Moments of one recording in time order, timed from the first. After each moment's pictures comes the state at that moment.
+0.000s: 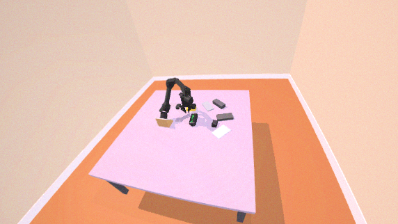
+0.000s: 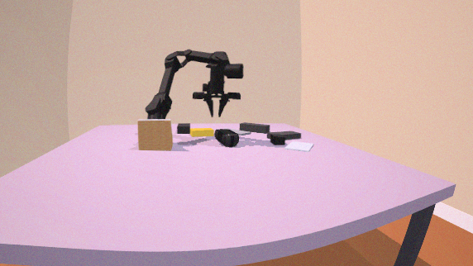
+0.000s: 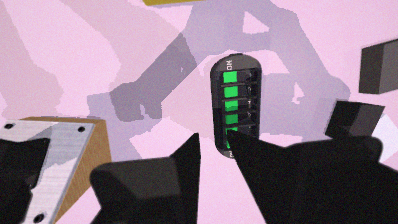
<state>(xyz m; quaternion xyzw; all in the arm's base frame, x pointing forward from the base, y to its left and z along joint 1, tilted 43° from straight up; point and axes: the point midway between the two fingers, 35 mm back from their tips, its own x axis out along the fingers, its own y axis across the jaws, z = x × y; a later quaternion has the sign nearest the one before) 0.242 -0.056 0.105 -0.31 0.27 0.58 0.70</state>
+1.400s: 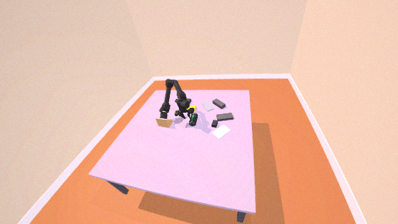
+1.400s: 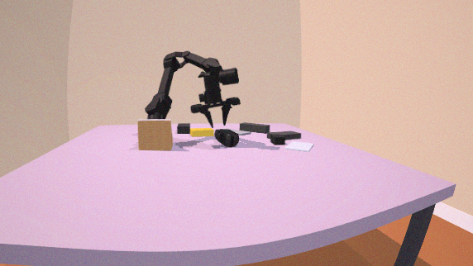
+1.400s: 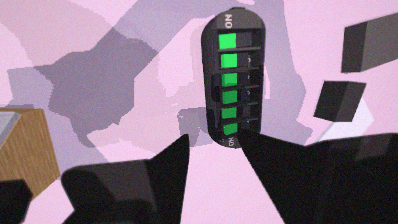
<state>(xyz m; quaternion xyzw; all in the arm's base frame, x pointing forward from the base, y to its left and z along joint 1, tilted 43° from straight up) 0.243 -0.061 0.054 -0.34 0.24 0.51 0.75</state>
